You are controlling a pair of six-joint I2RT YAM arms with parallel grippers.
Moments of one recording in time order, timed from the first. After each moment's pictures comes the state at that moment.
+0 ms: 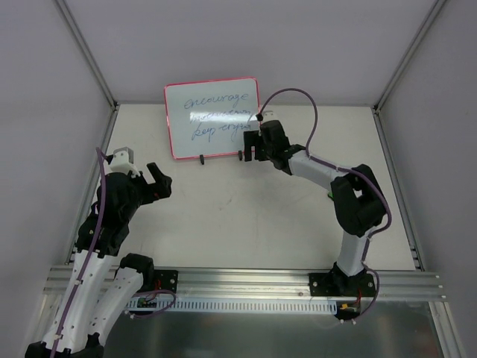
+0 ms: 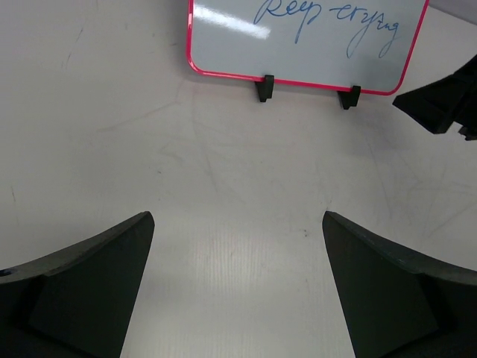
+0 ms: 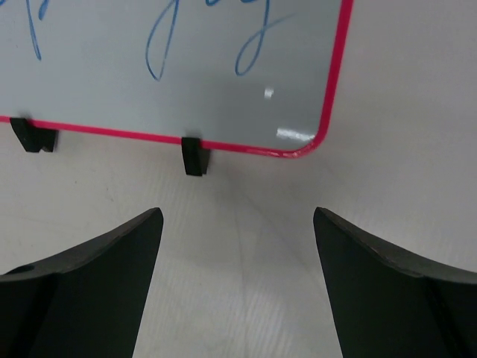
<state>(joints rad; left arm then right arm) -0.21 0.57 0.77 -0.63 -0.10 -0.41 0.58 1.83 1.26 -0.06 0.12 0.29</state>
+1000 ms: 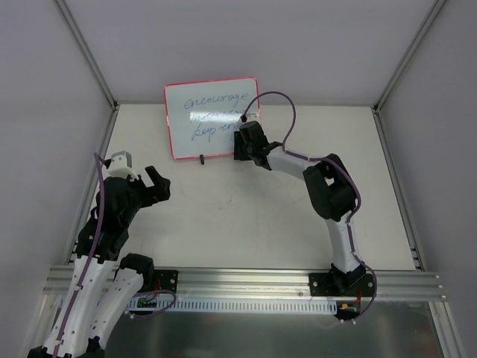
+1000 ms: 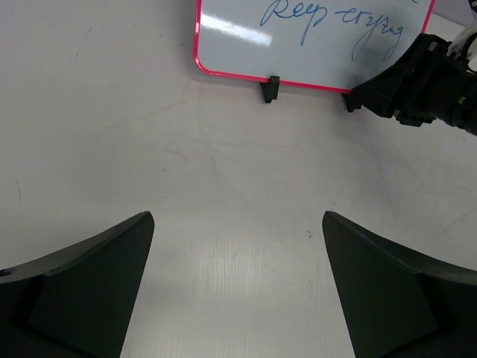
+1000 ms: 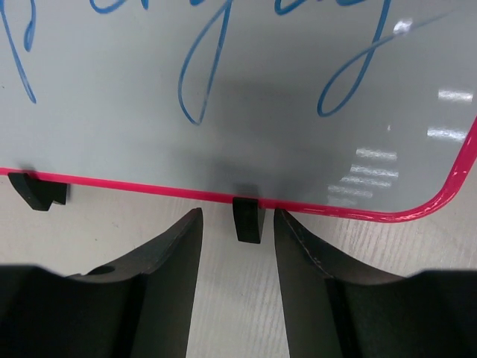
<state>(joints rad) -0.21 0.52 0.74 -0.63 -0.12 -0.42 0.65 2.14 1.52 -0.06 0.15 0.42</state>
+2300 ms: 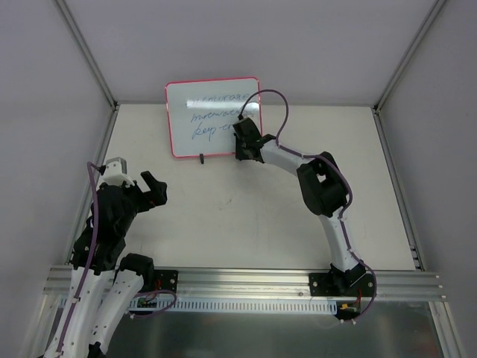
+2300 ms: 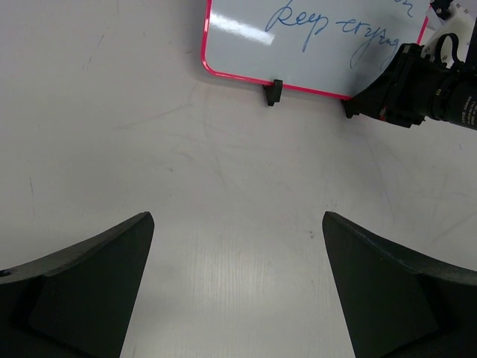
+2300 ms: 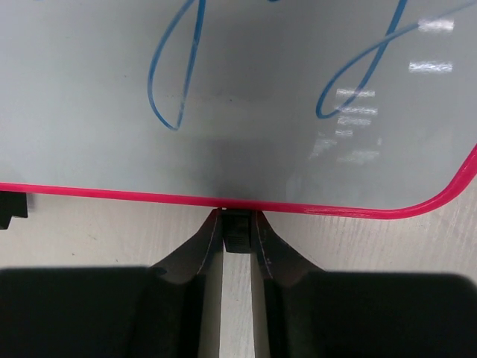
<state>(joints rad) -0.21 0.43 0.73 -0.67 -0.14 -0.42 0.65 2.26 1.74 -0.31 0.20 0.47</state>
